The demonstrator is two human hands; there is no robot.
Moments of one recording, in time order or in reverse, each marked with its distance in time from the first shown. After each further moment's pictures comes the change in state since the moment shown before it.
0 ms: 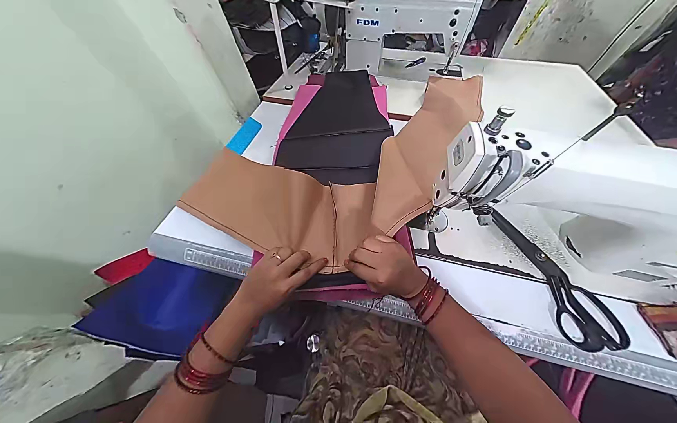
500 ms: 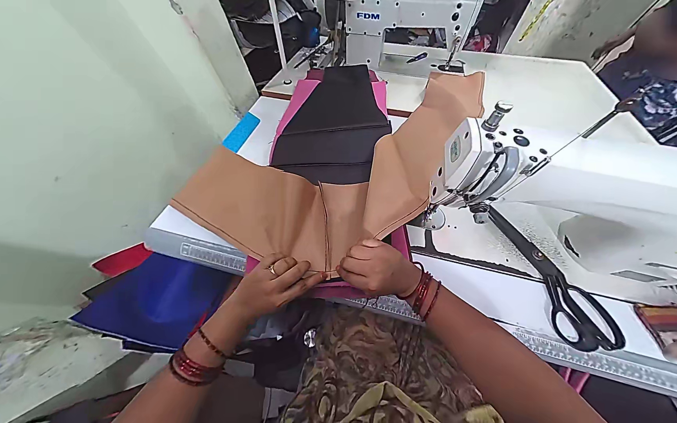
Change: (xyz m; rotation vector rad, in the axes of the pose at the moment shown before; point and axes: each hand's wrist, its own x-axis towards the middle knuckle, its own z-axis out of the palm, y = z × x) left_hand -0.016 0.005 0.003 0.068 0.029 0.175; right_hand 0.003 -0.001 -0.002 0.046 -0.064 -0.173
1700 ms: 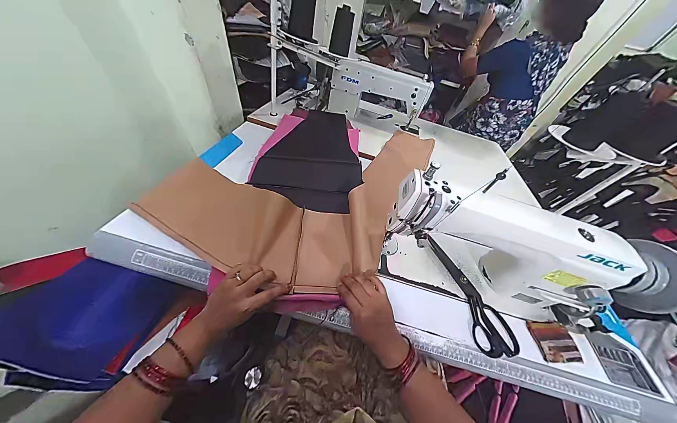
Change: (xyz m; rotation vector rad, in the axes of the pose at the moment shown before) left_hand -0.007 0.012 0.030 -0.034 0.209 -0.178; right_hand -0.051 -0.066 -0.031 -0.412 -0.071 0.543
